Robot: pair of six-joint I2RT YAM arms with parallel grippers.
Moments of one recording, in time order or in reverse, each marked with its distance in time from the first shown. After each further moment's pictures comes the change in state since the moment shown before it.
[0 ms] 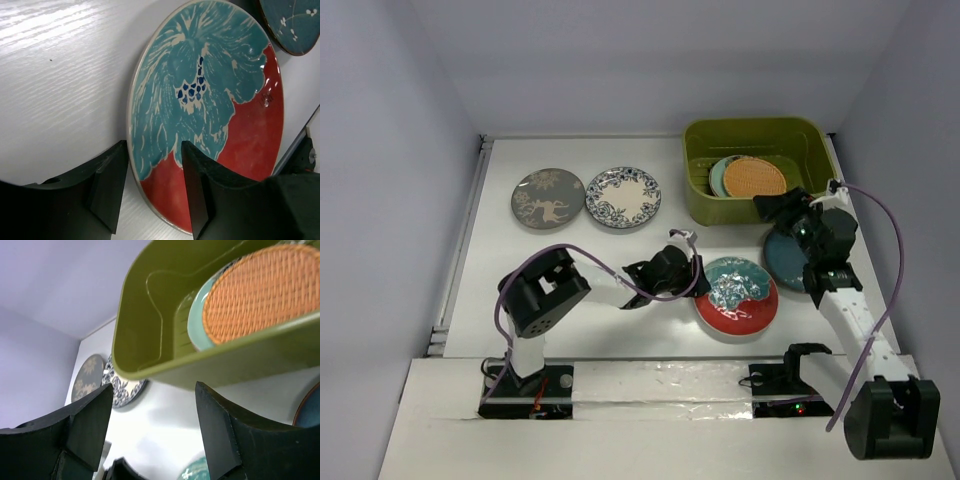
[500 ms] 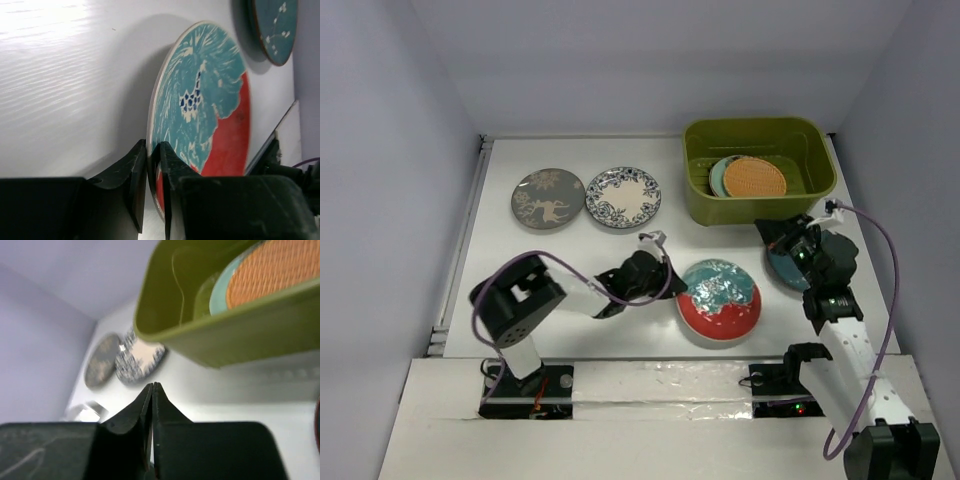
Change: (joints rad) left arm 0.056 -0.078 -0.197 0.195 0.045 -0.134; right arm 0.024 -0.240 -0.137 -0.027 -0.069 -0.011
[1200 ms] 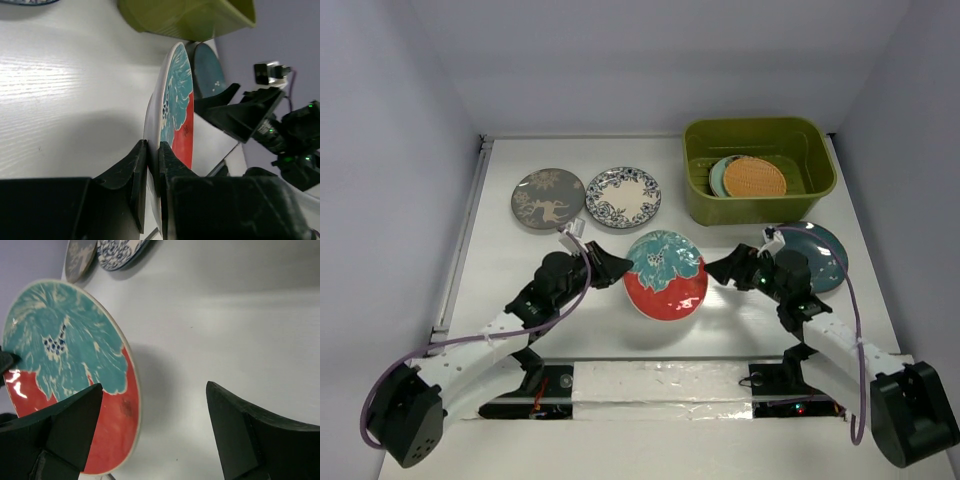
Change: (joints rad) left arm 0.309 -0.900 -0.325 -0.325 0.047 -0.012; right arm 0.288 0.177 -0.230 0.097 -0.044 0.010
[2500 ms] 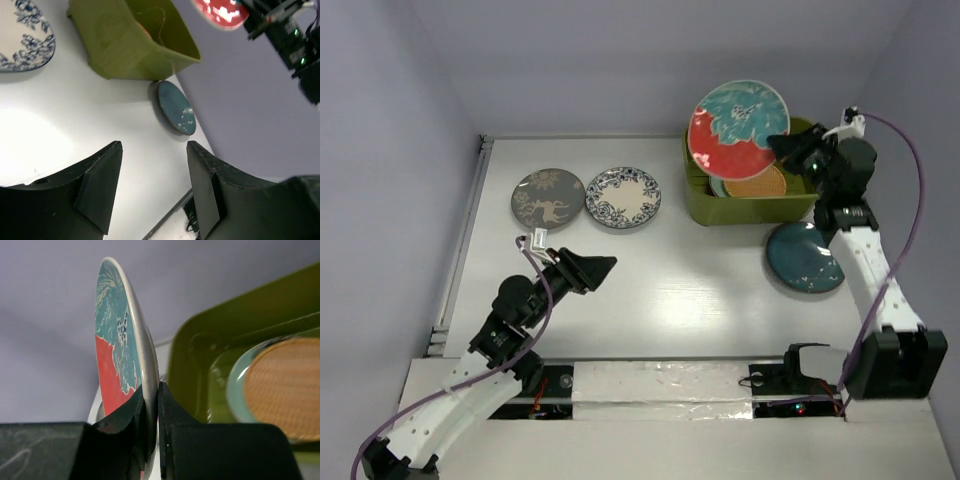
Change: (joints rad) left arm 0.048 -0.444 0.009 -0.174 -0.001 0.061; right arm -0.285 0.272 0.827 -0.203 0.037 -0.003
